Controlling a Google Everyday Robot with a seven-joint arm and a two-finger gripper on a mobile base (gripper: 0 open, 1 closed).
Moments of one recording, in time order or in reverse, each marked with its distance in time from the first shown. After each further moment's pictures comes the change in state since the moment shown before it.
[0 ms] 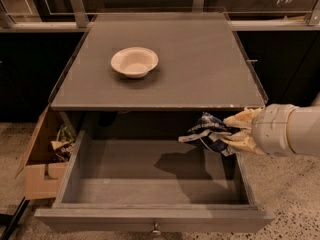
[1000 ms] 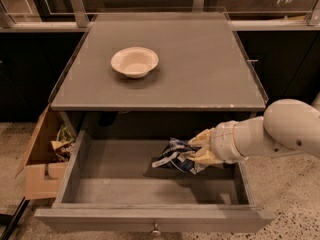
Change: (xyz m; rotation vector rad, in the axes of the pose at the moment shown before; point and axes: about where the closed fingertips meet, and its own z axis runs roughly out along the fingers) arm 0.015 0.058 0.119 -0.275 -0.075 0.023
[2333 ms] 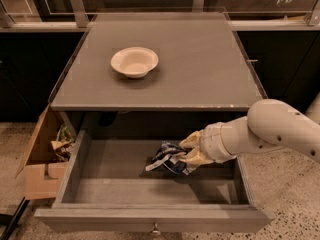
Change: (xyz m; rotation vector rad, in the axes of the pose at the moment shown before) arm 0.001 0.004 0.036 -0.079 -0.020 -0.025
